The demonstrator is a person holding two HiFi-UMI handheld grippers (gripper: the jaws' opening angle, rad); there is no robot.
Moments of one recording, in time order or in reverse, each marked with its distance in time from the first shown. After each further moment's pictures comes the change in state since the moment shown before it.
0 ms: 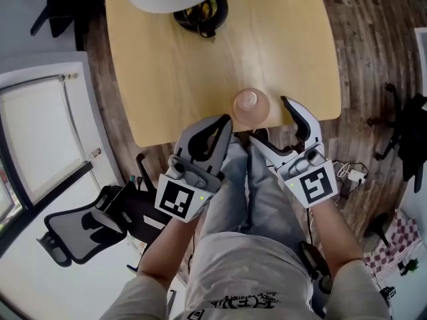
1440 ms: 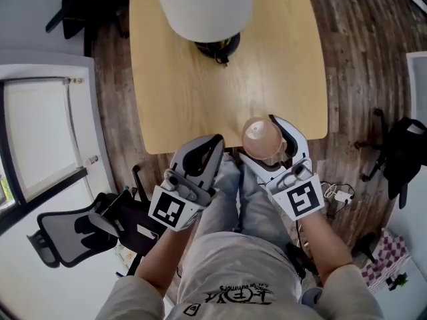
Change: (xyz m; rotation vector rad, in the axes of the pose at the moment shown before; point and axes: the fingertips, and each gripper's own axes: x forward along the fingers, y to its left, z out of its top) left arm -0.030 0.009 0.052 -0.025 -0.061 0.015; right arm 0.016 0.024 0.064 -0.018 -0.025 0.035
